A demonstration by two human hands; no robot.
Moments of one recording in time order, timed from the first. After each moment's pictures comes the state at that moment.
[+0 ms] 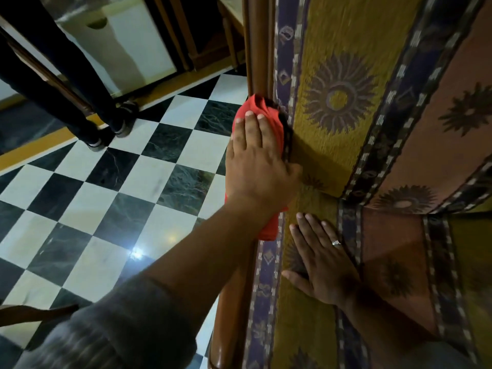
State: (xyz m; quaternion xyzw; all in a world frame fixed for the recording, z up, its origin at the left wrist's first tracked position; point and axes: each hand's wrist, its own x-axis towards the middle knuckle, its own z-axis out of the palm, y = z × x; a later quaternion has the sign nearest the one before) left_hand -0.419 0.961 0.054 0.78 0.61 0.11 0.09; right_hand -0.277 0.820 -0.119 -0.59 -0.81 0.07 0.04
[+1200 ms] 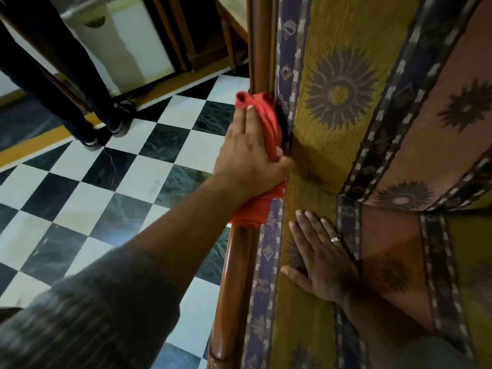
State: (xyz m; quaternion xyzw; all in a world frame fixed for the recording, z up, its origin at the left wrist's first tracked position) left_hand -0.448 0.978 0.059 0.78 0.59 0.14 0.18; right_hand -0.279 0.819 -0.118 -0.59 -0.80 0.06 0.03
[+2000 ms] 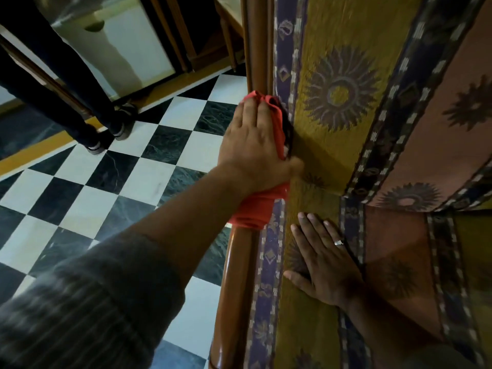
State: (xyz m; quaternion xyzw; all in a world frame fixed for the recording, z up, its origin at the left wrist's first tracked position) left_hand -0.432 0.997 0.062 0.82 0.56 0.07 0.09; right_hand -0.277 0.820 -0.130 -0.59 -0.80 0.05 0.06
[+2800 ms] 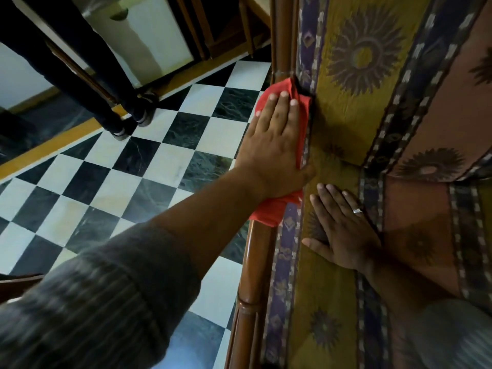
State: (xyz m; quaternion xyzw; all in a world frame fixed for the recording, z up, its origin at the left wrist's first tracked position) left_hand -0.458 0.939 0.055 0.87 0.48 0.00 0.04; right_hand -0.276 0.819 -0.125 -0.58 -0.81 0.03 0.02
